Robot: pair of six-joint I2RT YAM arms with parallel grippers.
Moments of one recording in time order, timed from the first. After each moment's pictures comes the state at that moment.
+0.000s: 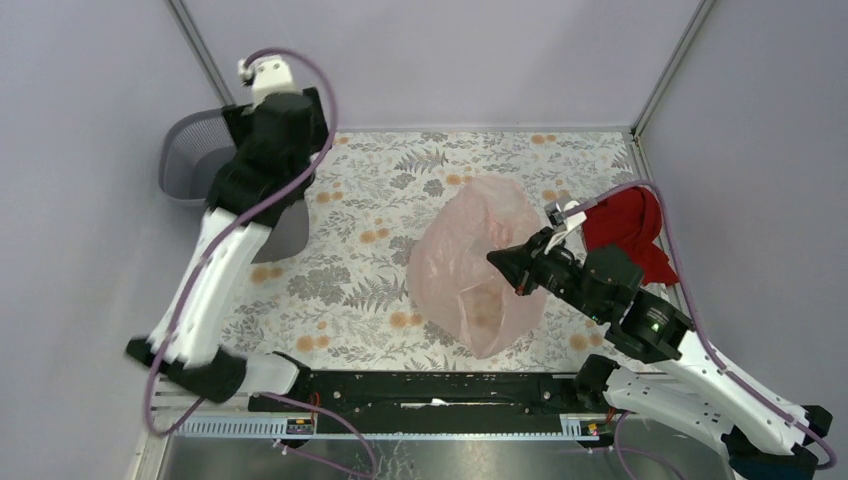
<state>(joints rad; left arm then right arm) -0.53 1.26 1.77 -0.81 -0.82 -0.24 0.90 0.68 0.87 -0.33 0.07 0.41</state>
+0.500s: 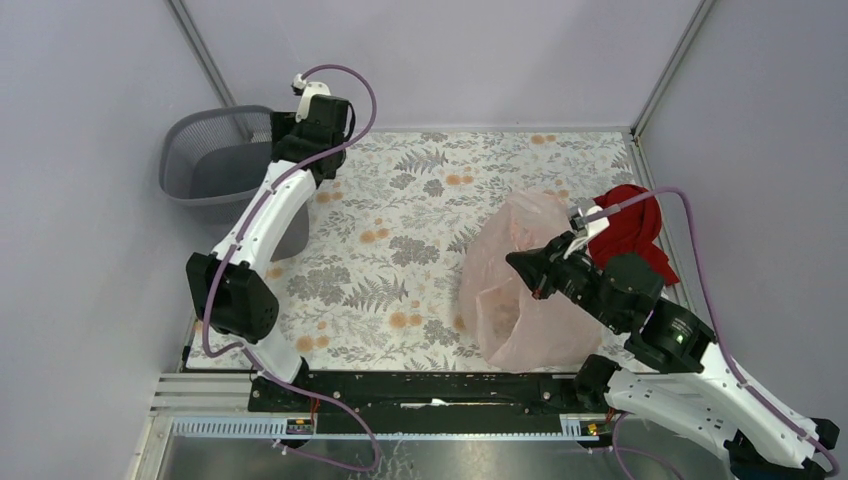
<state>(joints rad) -0.30 1.67 1.70 -0.71 -0.82 -0.14 0.90 0.58 0.91 -0.48 0.16 0.40</state>
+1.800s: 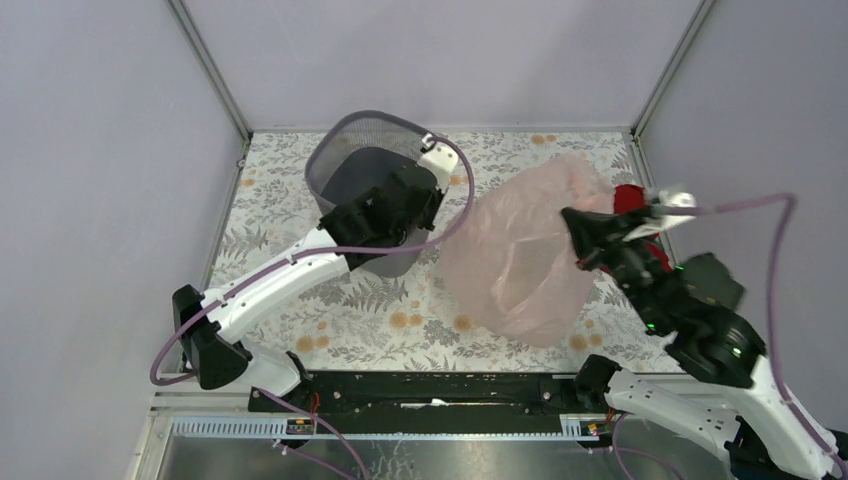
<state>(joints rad) -0.89 1.43 1.44 -0.51 -0.41 -0.08 0.90 0.61 1.10 -0.46 0.41 0.20</state>
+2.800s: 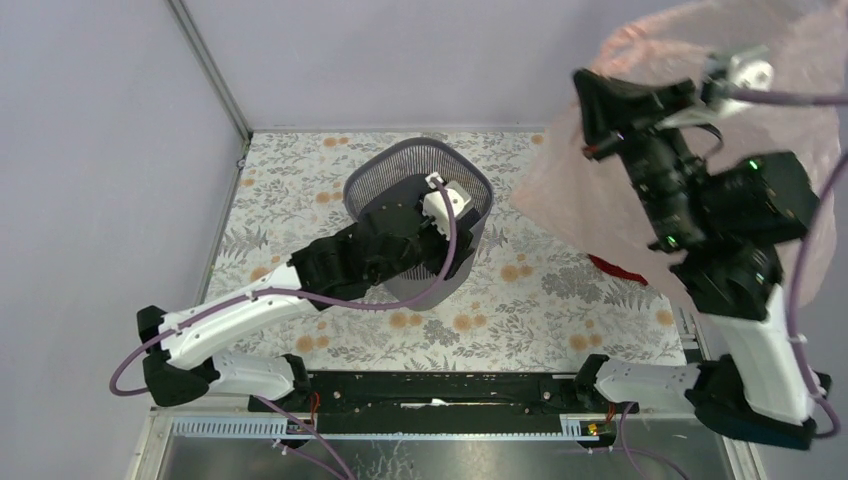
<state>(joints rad) -1.13 1.25 1.33 -0.45 -0.22 -0.07 0.90 1.05 1.83 -0.32 0.44 -0.11</state>
